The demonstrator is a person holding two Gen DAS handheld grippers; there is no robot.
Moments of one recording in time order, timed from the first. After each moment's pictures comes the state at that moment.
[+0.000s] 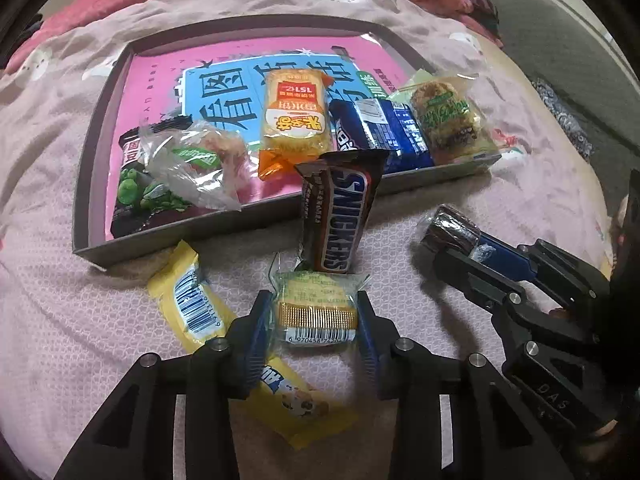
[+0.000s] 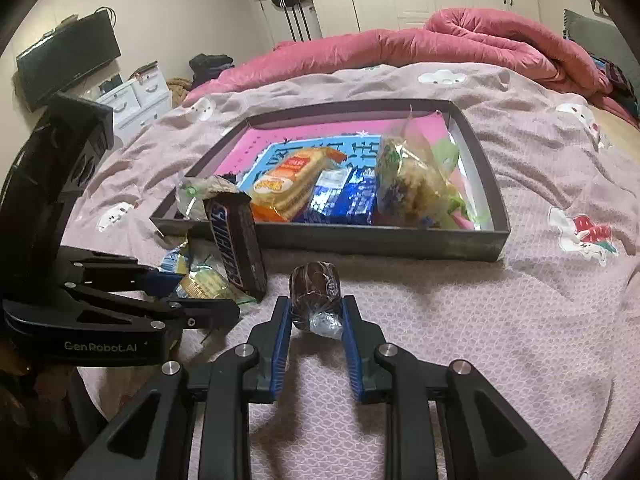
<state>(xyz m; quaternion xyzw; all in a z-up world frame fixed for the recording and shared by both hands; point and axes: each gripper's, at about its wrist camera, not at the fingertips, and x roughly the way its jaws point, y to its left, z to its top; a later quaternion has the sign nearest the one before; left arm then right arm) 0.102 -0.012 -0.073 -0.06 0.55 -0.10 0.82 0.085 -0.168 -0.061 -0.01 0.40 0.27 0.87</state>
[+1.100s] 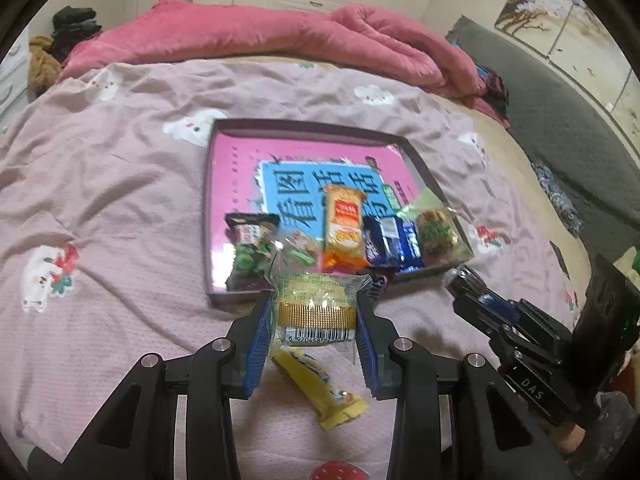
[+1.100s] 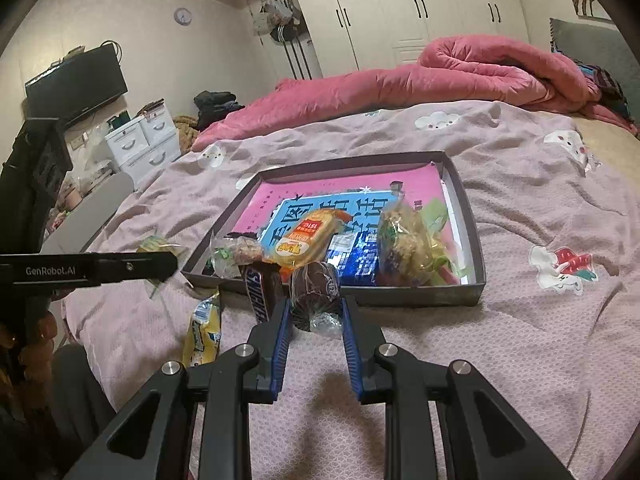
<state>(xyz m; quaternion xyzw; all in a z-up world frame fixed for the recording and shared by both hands) 0.072 0.049 0.011 -0.13 0.45 -0.05 0.88 0.076 -0.178 -0.015 0.03 0.35 0.28 0.90</state>
